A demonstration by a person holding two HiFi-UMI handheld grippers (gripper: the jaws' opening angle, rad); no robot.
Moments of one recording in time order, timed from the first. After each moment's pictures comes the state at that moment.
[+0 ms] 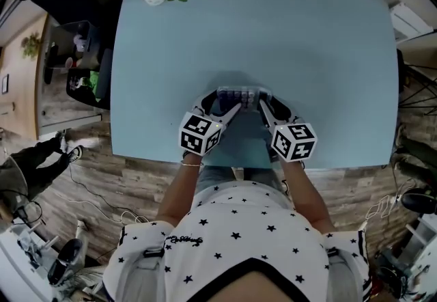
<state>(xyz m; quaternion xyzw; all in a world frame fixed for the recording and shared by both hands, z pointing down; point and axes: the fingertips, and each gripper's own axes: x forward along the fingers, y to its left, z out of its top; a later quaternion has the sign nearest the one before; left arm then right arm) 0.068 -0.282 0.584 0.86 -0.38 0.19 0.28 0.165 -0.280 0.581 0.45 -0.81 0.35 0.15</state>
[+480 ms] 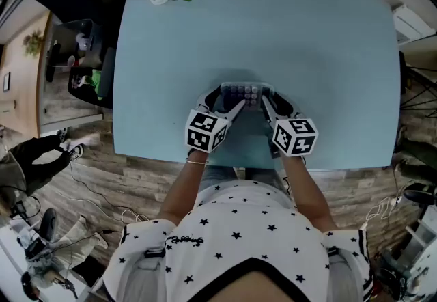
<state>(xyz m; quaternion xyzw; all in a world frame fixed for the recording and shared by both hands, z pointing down) 0.068 -0.291 0.586 0.85 -0.40 0.20 0.28 0.166 -0.292 0.586 0.46 -0.80 0.35 0.16</state>
